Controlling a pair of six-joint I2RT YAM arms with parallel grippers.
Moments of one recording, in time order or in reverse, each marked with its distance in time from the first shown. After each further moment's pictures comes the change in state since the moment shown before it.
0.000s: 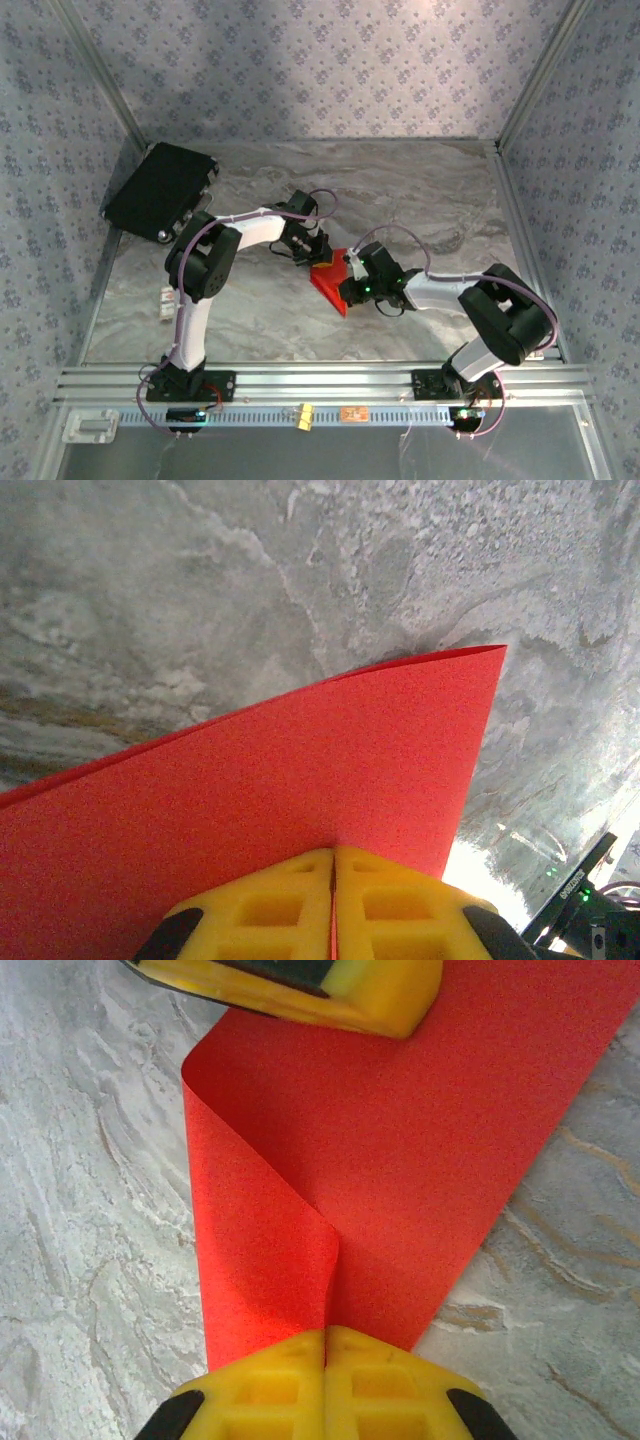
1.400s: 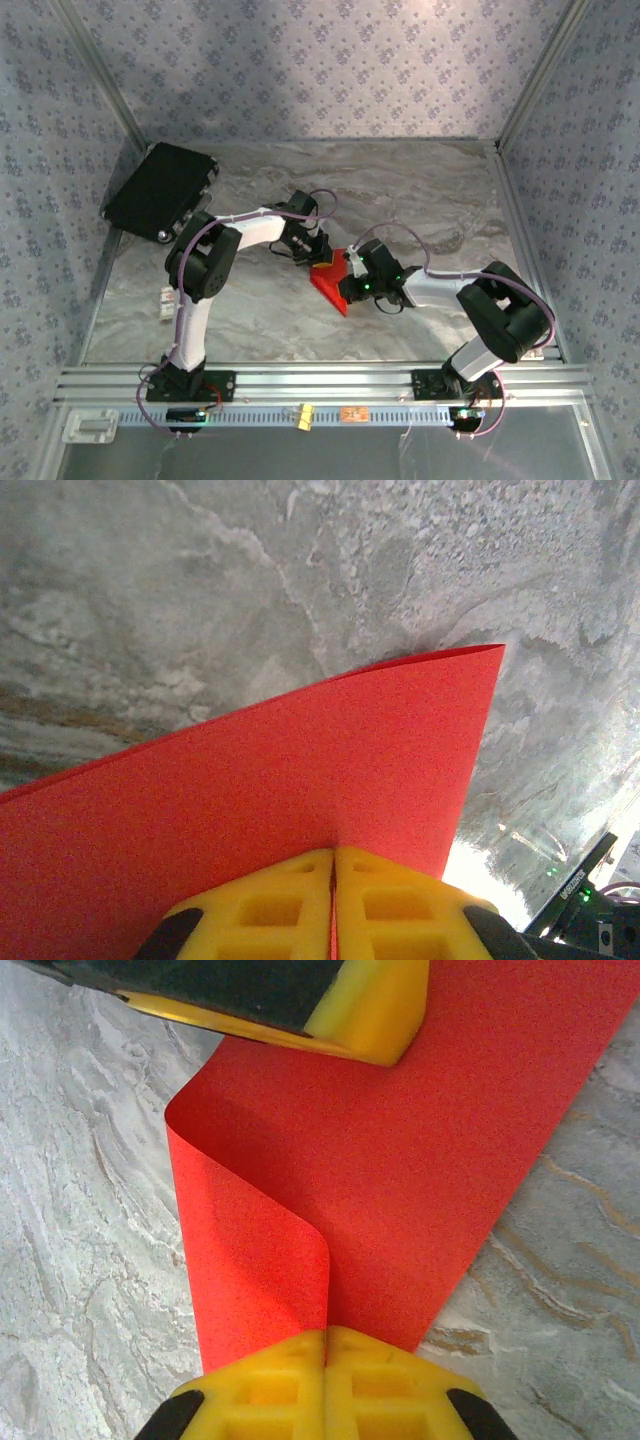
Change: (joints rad) left arm -0.001 0.000 0.000 0.001 0.000 -0.001; right arm -0.013 0.014 0.023 -0.010 -0.001 -0.001
